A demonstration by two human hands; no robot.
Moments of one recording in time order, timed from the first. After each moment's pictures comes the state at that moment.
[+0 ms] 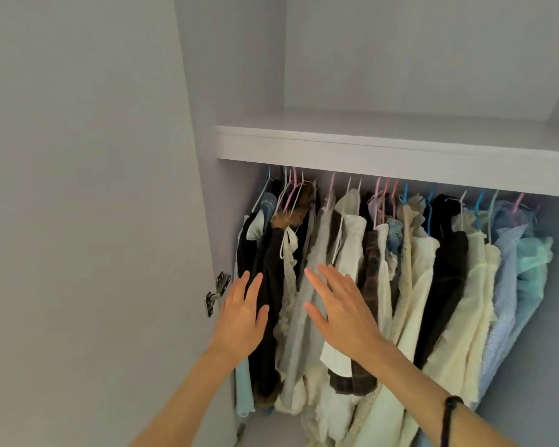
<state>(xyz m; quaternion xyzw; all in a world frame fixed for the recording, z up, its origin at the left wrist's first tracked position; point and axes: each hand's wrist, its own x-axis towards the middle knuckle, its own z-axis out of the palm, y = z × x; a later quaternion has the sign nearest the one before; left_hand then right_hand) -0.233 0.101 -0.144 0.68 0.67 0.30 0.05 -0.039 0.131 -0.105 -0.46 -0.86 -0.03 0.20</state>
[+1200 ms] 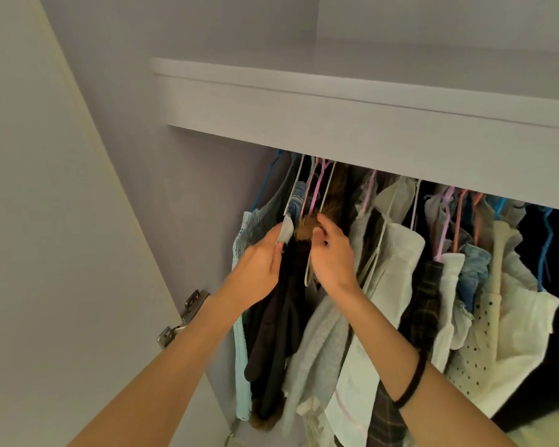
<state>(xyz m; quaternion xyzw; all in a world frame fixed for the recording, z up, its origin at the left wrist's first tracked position) -0.240 0.294 -0.122 0.68 0.62 0.38 0.11 -0.119 0.345 -0.106 -0.50 -0.66 0.38 0.41</state>
